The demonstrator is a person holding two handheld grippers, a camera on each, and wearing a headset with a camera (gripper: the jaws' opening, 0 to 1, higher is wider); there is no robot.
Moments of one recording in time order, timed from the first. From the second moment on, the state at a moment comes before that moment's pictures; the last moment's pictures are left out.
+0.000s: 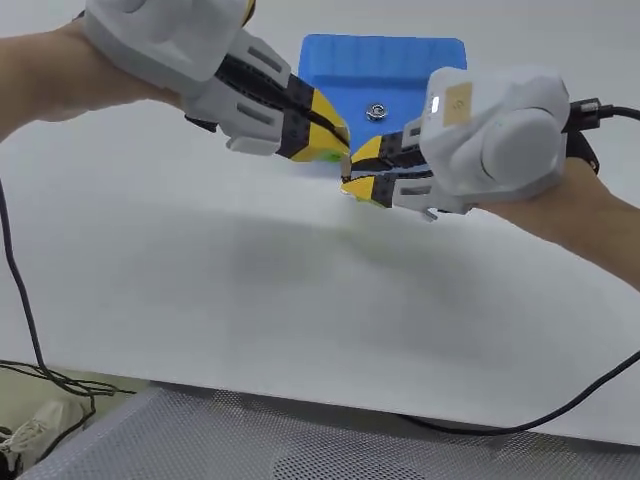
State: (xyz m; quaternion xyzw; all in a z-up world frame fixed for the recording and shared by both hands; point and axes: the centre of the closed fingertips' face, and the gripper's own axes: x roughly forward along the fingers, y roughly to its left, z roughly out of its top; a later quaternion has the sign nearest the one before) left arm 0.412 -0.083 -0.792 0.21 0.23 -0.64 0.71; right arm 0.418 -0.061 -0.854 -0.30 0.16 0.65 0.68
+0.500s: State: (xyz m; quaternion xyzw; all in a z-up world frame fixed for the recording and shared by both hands) left arm 0.412 -0.085 -0.793 0.21 0.22 -0.63 0.71; right arm 0.419 -0.060 -0.857 -0.30 0.16 0.65 0.68
